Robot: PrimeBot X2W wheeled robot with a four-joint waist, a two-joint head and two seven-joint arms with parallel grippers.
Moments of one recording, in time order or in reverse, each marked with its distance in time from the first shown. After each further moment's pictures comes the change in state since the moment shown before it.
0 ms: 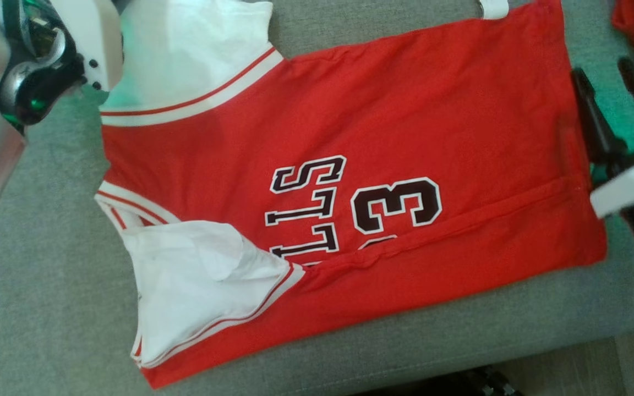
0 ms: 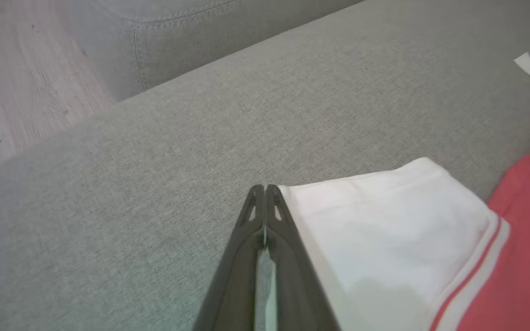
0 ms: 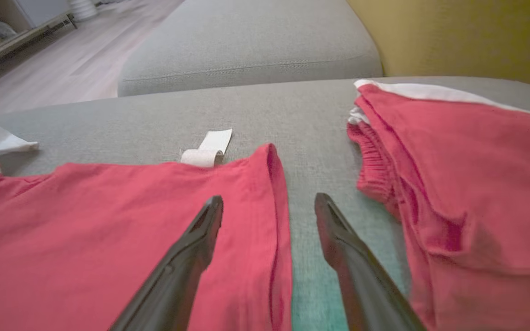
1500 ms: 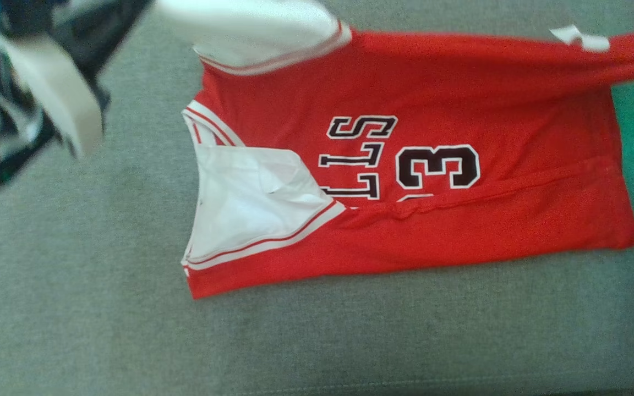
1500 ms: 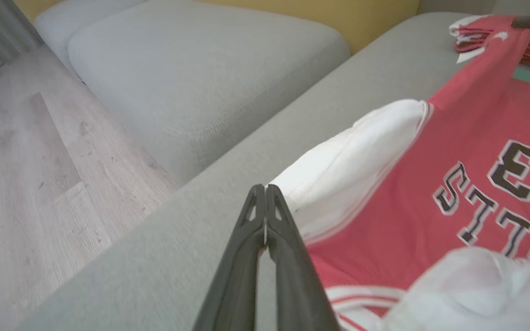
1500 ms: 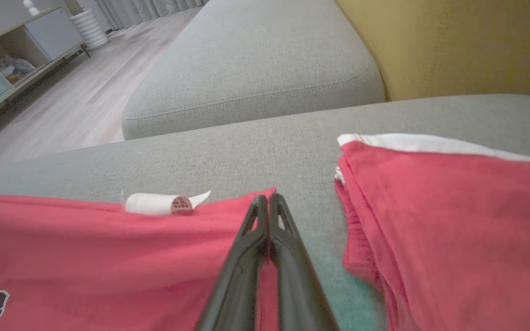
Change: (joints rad) left arm -0.096 0.248 -0.390 -0.245 -0.034 -0.005 -0.476; right arm -0.221 -0.201 0.185 0.328 0.304 0.000 -0.039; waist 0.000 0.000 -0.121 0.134
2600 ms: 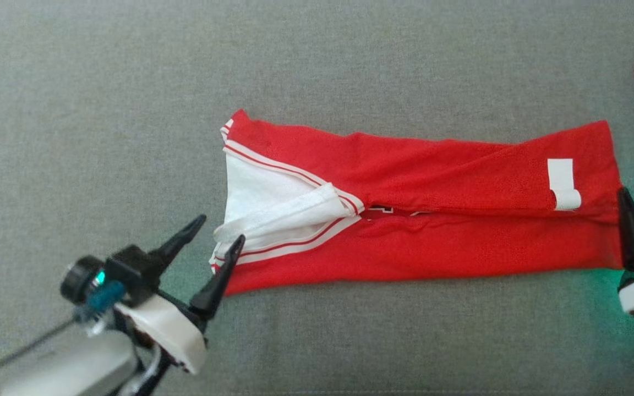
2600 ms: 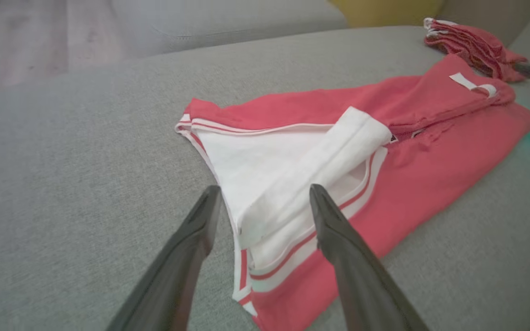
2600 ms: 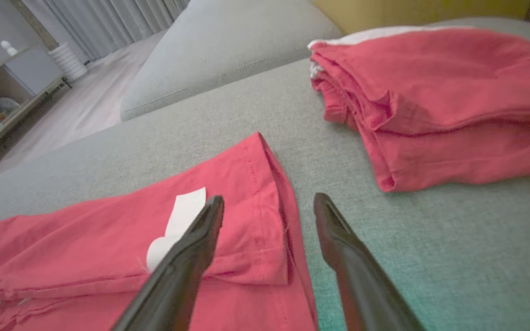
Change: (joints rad) left arm 0.666 -0.018 -0.021 -0.310 -0.027 0.427 -0.250; right arm 0.516 0.242 -0.345 -0.185 -0.176 0.000 -0.049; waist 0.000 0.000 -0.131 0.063
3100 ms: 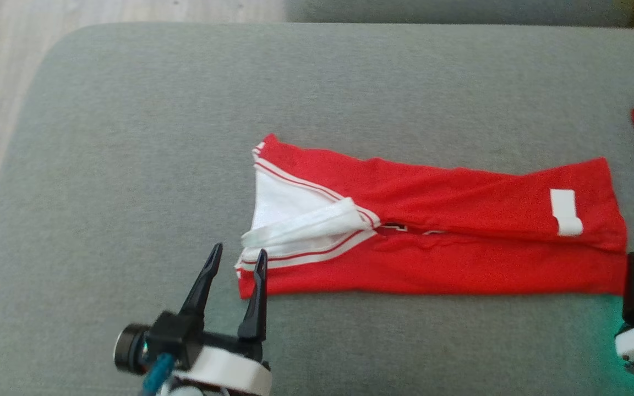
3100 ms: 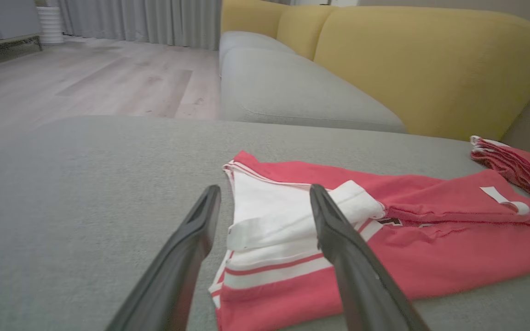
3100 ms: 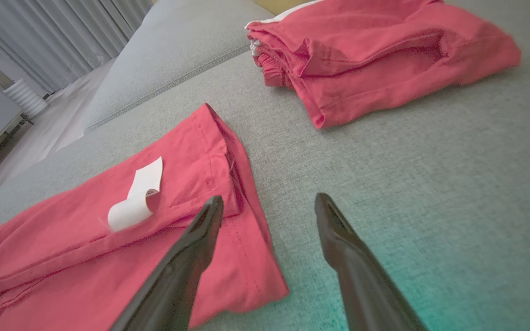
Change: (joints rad) left arm 0.438 -0.399 0.439 0.087 0.303 0.142 -0.105; right arm 0.062 0.144 -0.145 0.193 -0.069 0.000 -0.091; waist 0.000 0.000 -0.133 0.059
